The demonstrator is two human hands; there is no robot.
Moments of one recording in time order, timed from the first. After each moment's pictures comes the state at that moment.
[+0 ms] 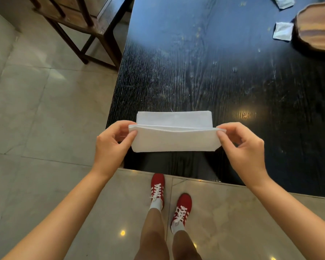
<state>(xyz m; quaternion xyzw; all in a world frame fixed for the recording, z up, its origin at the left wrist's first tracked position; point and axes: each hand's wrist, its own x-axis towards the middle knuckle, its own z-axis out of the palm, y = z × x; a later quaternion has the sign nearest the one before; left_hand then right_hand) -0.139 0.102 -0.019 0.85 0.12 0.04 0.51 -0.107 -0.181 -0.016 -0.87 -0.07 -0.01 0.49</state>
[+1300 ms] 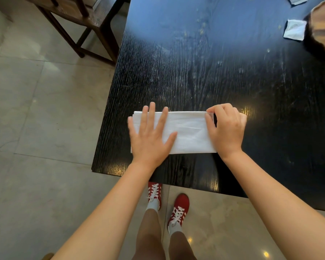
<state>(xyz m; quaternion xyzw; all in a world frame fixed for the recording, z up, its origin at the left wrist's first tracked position) -0.093 0.038 -0.102 1.00 0.05 -0.02 0.07 -0.031 -0.150 -0.091 -0.97 -0.06 -0.12 0.20</state>
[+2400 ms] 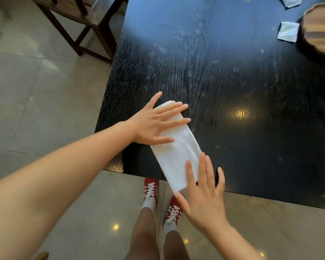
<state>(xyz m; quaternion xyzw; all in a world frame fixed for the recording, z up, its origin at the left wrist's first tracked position) -0.031 0.070 -0.084 0.90 -0.43 -0.07 0.00 -0.197 -0.148 -0.085 -0.98 -0.16 0.12 0.04</state>
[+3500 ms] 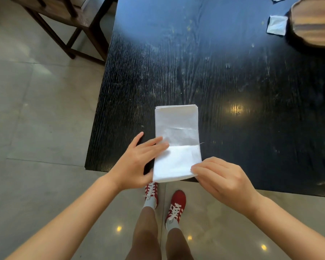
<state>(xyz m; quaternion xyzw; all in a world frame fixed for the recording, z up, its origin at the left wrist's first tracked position) -0.143 0.072 -0.082 0.92 -0.27 -0.07 0.29 -0.140 -0.192 -0.041 -0.86 -0.41 -0.06 0.28</state>
